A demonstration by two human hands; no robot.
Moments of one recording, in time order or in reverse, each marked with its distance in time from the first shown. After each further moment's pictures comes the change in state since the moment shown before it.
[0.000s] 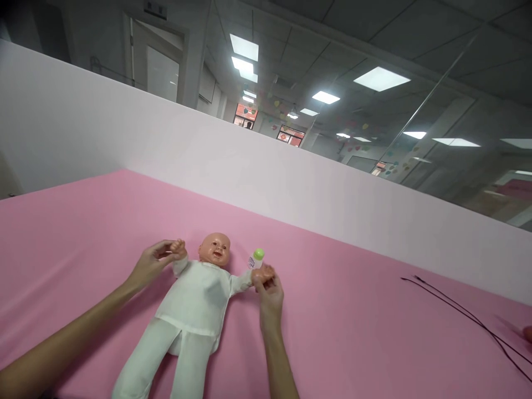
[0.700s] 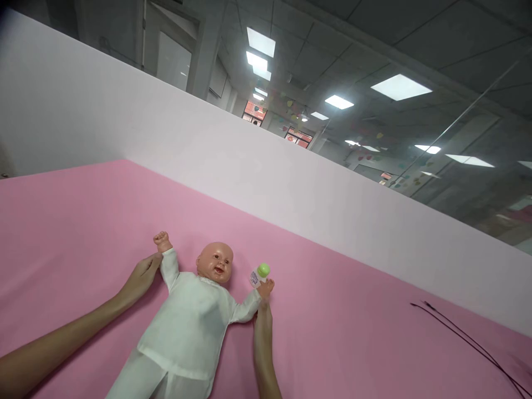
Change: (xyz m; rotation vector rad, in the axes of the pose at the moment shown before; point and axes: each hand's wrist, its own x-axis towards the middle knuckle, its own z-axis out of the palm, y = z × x) left_hand 0.008 -0.066 0.004 0.068 0.117 -0.159; right_hand 0.012 0.046 0.006 -0.276 -0.068 0.111
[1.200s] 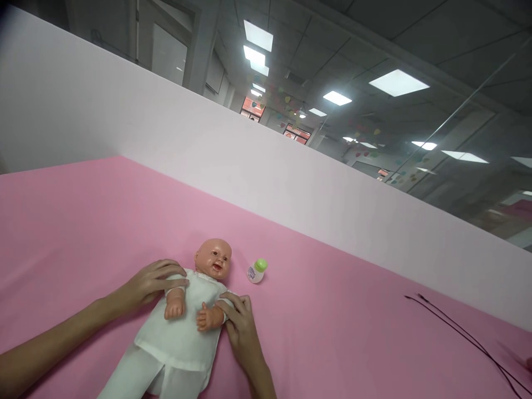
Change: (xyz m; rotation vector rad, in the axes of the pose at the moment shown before) left_hand -0.012 0.009 -0.008 0.479 -0.521 0.731; right_hand -0.027 -0.012 0.005 -0.395 -0.539 -0.539
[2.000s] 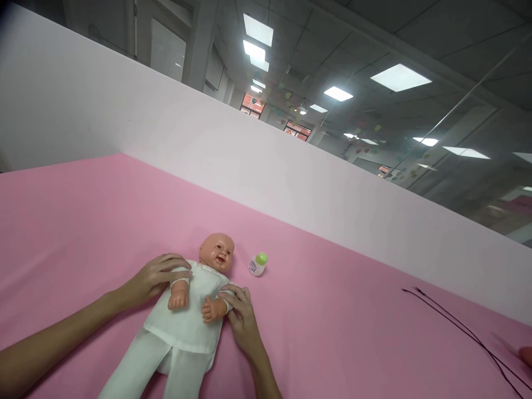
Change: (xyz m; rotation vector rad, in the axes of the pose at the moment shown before) left_hand -0.001 0.008 0.001 0.010 0.107 0.067; right_hand 0.002 -0.004 0.006 0.185 0.029 0.037
